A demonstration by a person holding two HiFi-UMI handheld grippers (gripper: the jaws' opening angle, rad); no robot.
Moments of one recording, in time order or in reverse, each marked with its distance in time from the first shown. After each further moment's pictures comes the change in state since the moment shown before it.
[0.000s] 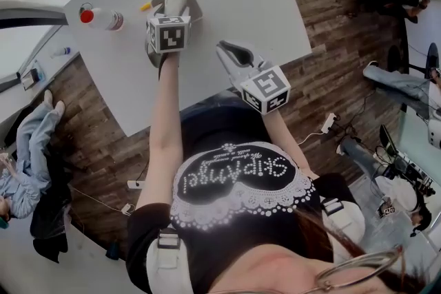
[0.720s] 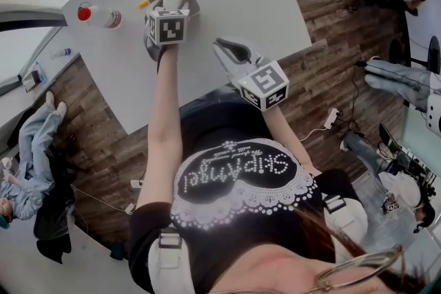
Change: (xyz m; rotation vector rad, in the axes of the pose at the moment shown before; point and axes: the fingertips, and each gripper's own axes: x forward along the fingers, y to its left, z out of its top) left arm 0.010 -0.003 -0.001 0.038 0.016 0.002; right arm -0.002 0.008 -0.005 -0.006 0.005 0.017
